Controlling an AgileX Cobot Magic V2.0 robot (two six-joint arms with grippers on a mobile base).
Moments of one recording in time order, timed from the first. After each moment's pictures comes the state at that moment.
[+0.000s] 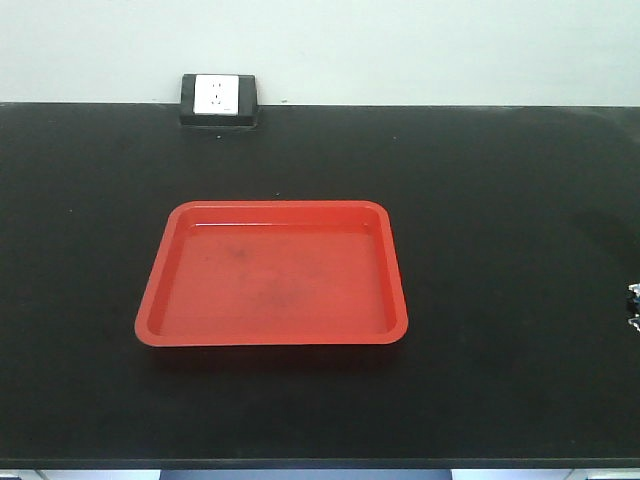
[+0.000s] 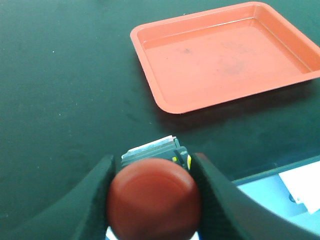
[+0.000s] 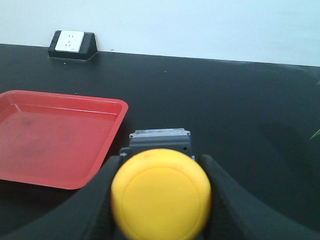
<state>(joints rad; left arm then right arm) -0.28 0.33 -0.58 0.07 0.90 -0.06 0.18 0.33 -0.46 -0.06 0.50 0.04</state>
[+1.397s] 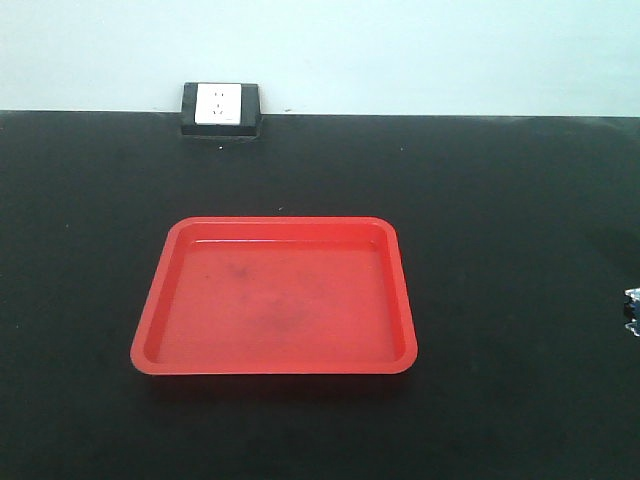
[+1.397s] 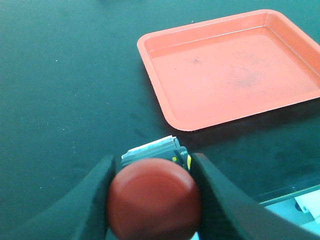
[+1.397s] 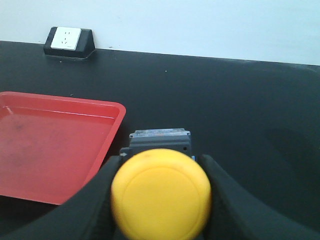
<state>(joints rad) -0.28 0.33 -0.58 0.07 0.90 -0.06 0.18 0.34 -0.46 -0.06 0.51 0.04</state>
